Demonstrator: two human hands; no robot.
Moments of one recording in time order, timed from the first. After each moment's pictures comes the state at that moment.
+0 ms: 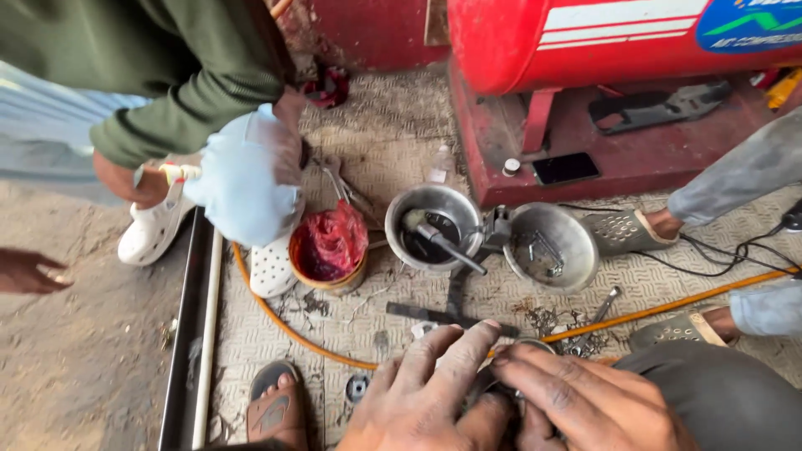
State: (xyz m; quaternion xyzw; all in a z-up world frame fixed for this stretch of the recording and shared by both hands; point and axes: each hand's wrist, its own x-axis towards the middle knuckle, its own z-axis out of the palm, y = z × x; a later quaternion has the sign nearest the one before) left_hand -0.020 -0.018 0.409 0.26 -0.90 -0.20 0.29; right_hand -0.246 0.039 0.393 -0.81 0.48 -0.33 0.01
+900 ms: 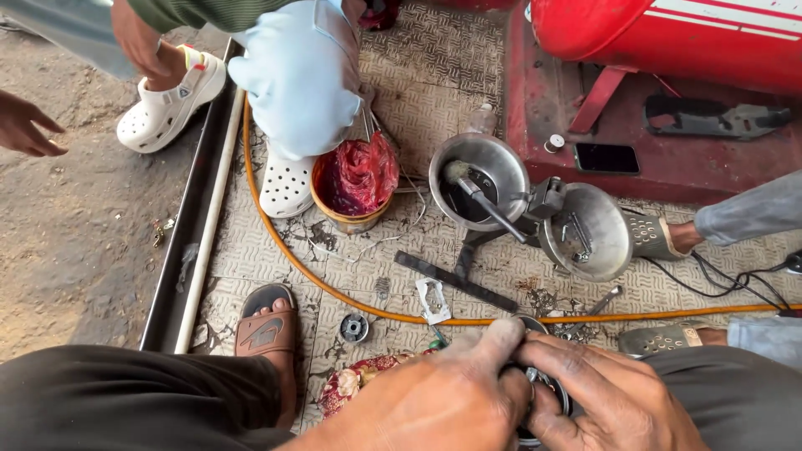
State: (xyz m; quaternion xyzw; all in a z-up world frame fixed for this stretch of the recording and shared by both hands) left_hand 0.022 -0.019 0.401 0.21 -0.87 -0.42 0.15; right_hand -0.227 0.039 0.376 -0.80 0.51 -0.26 0.17
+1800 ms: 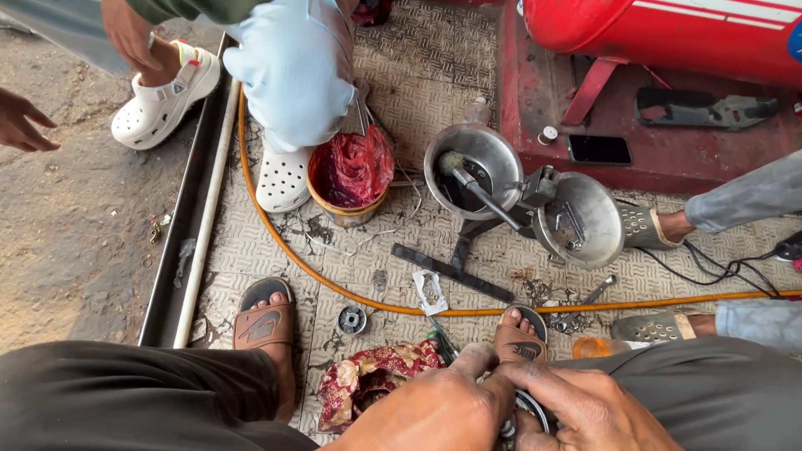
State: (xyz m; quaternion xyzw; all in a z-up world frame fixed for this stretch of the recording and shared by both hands) left_hand 0.010 0.013 0.373 0.27 -0.82 -0.49 0.12; right_hand -0.233 0.068 0.356 -0.74 0.55 -0.13 0.38
